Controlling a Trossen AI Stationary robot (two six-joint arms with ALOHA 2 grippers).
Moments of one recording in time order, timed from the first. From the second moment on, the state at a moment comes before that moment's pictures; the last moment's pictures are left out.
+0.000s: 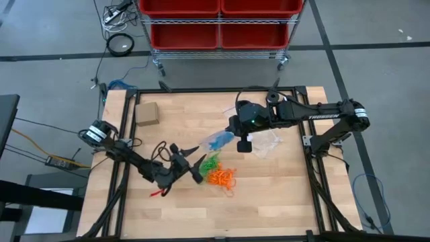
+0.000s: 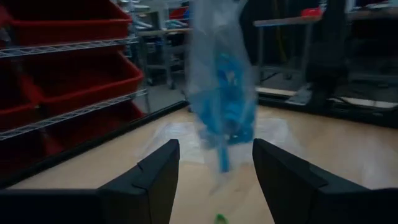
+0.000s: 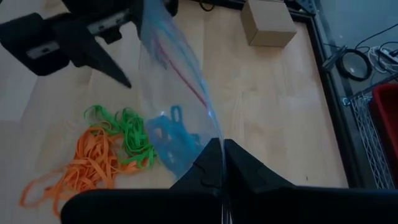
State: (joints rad) left arm -0.50 1.73 0.61 1.09 -1.18 -0.03; right arm 0.02 1.48 1.44 -0.69 0.15 -0.15
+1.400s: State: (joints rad) left arm -0.41 1.72 0.45 1.57 -0.97 0.13; right arm 0.01 1.44 1.44 -0.63 0.13 -0.12
